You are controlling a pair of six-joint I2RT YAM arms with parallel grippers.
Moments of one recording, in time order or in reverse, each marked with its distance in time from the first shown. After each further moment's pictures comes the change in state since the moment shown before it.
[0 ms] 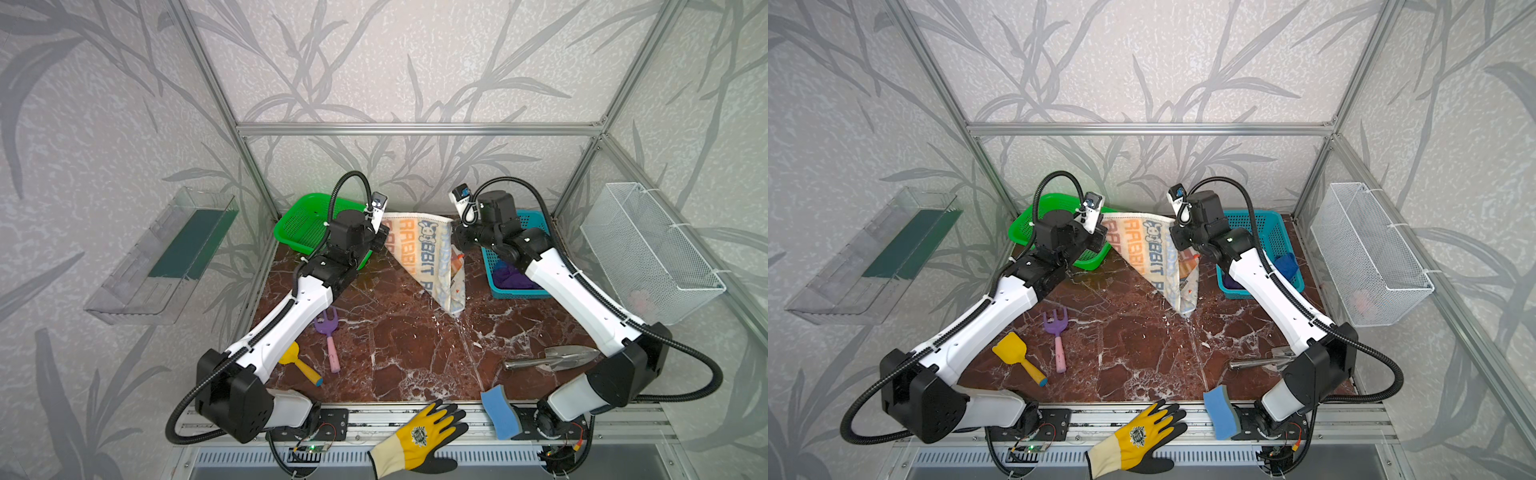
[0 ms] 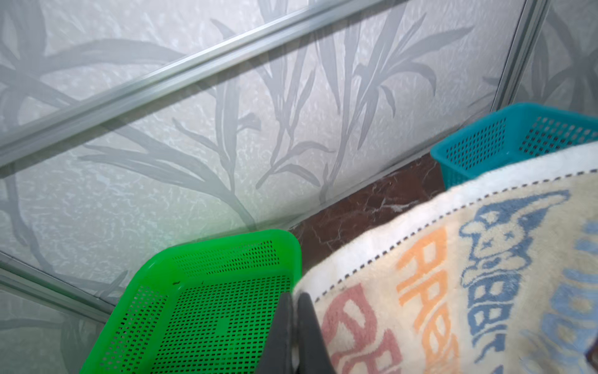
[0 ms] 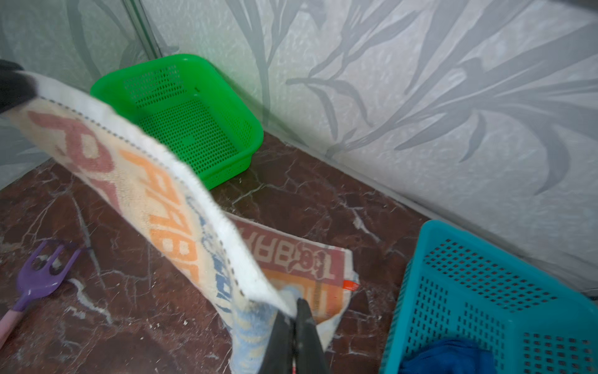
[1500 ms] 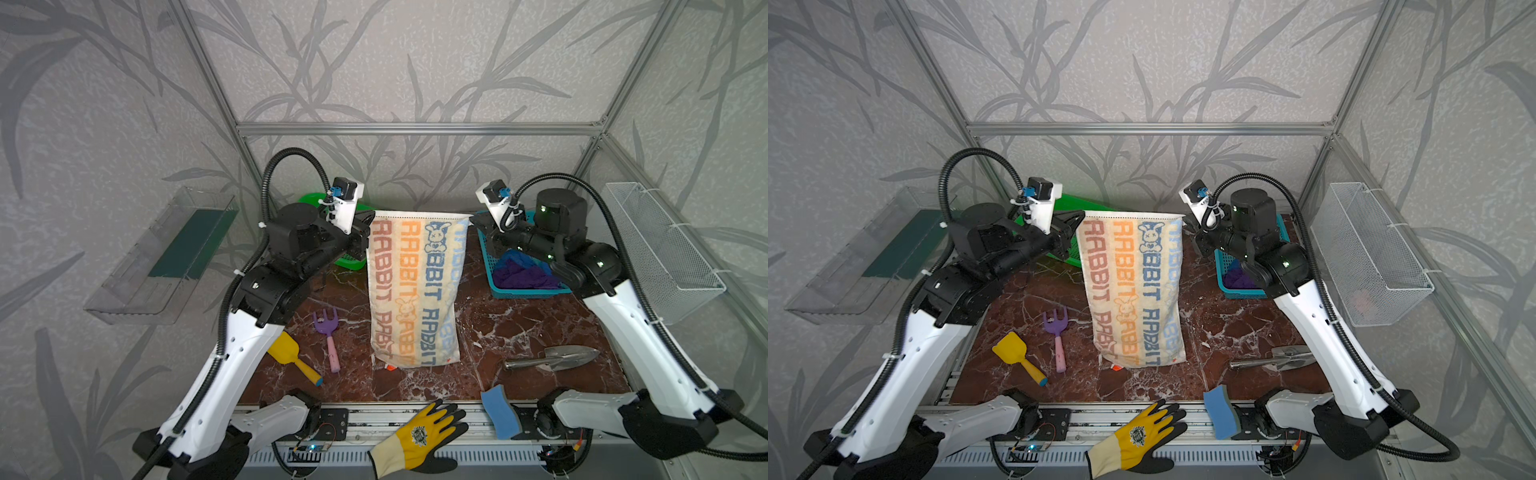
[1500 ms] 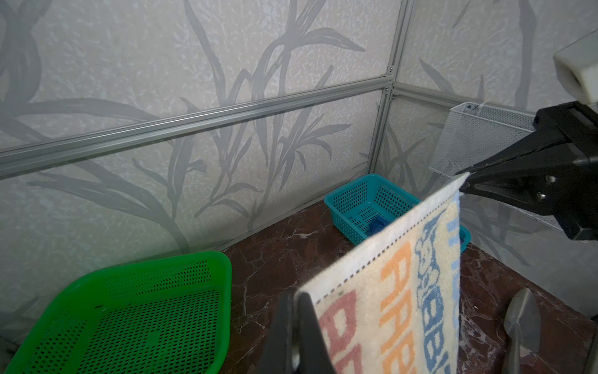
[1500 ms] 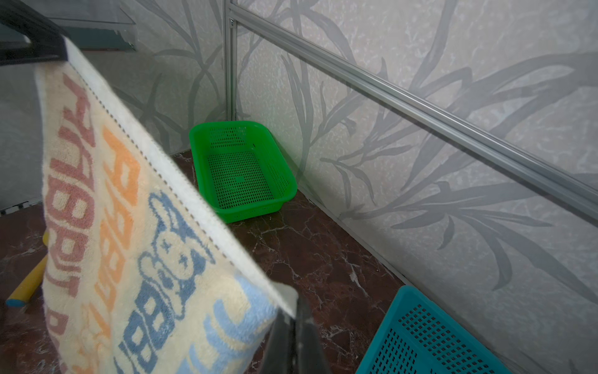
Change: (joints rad) left arm -0.002 -0.199 0.237 -0.407 0.246 -0.194; right arm -0.039 -0.238 -0.015 -0.074 -0.209 -0.170
